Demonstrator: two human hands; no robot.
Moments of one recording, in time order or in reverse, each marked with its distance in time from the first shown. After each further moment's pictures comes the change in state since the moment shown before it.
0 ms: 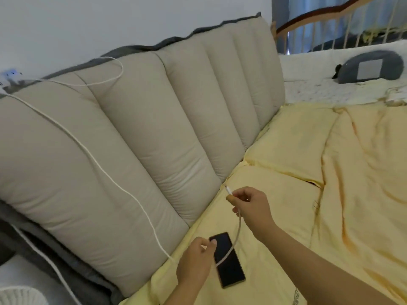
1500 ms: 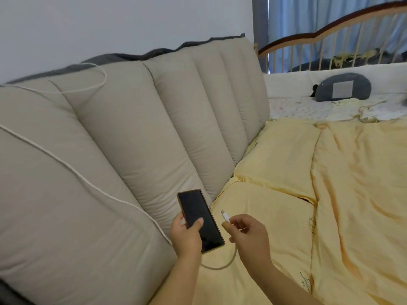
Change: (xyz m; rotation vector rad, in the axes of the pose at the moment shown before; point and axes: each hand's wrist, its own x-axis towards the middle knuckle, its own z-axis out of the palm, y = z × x) left_hand 0.080 0.061 -0.009 -0.897 0.213 0.086; right_hand 0.004 0.029 0.024 -0.070 0.226 -0.002
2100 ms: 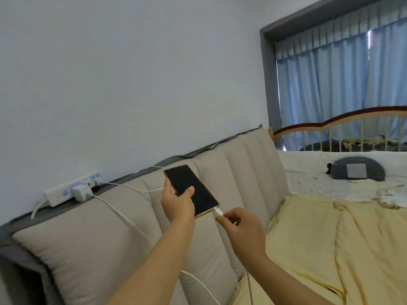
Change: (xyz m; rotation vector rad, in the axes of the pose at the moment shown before) left_hand -0.057 0.329 -0.050 -0.229 0.077 0.436; right_hand -0.045 -0.281 0.025 -0.186 -0.012 -0.500
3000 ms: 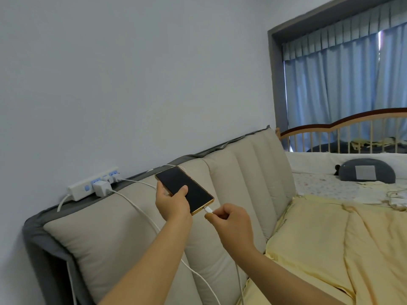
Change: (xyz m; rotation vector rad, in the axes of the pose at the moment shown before) left_hand 0.010 0.022 -0.048 -0.096 0.100 -0.058; right_hand -0.017 -0.046 0.041 0.061 -0.068 0.002
